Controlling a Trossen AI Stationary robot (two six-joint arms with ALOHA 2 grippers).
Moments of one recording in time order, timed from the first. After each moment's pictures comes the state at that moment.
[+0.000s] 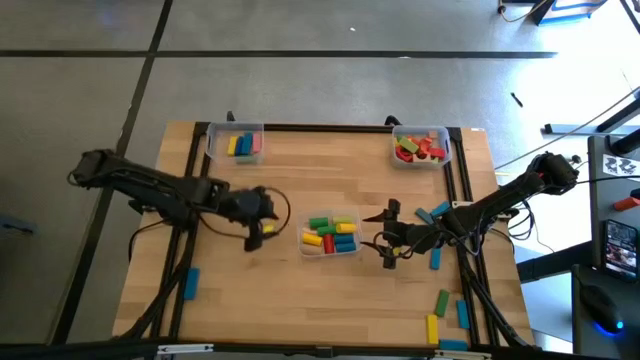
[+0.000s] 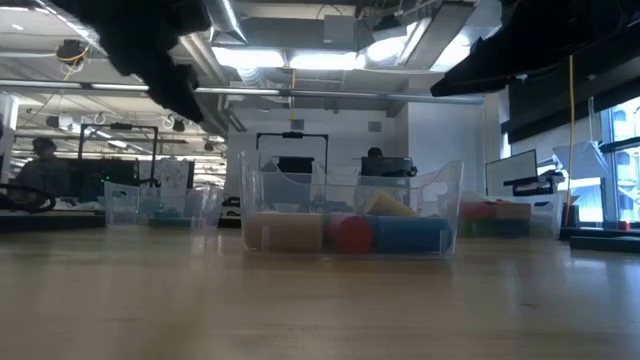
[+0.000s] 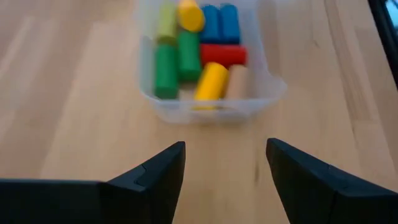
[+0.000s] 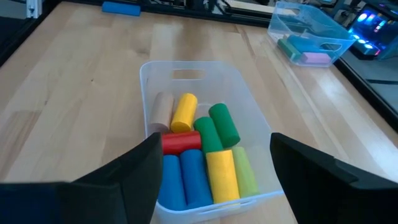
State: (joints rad) left arm -0.17 1.12 0.73 -0.41 -0.09 -0.24; right arm 0.46 1.22 0.61 0.10 0.55 0.12
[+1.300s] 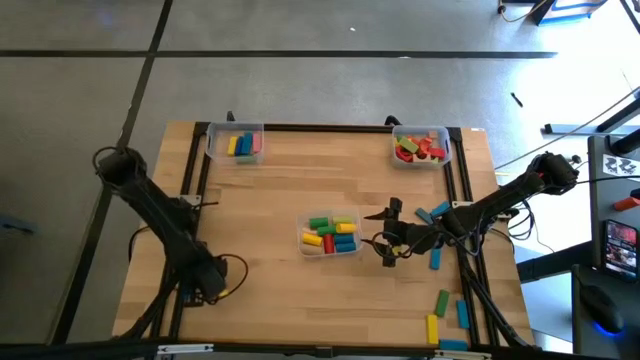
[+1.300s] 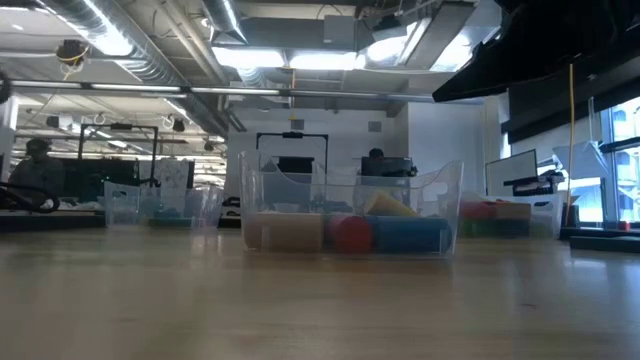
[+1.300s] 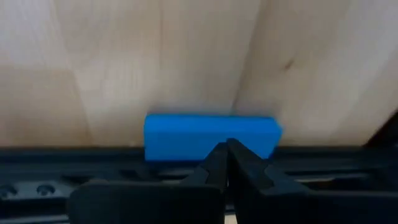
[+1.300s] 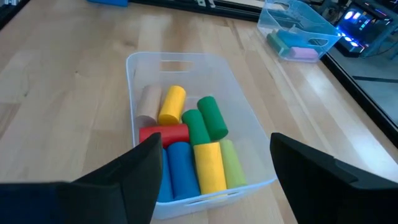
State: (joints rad) left arm -0.88 1.40 0.73 -0.90 0.33 -0.99; right arm 0.46 1.22 0.61 0.06 0.59 0.12
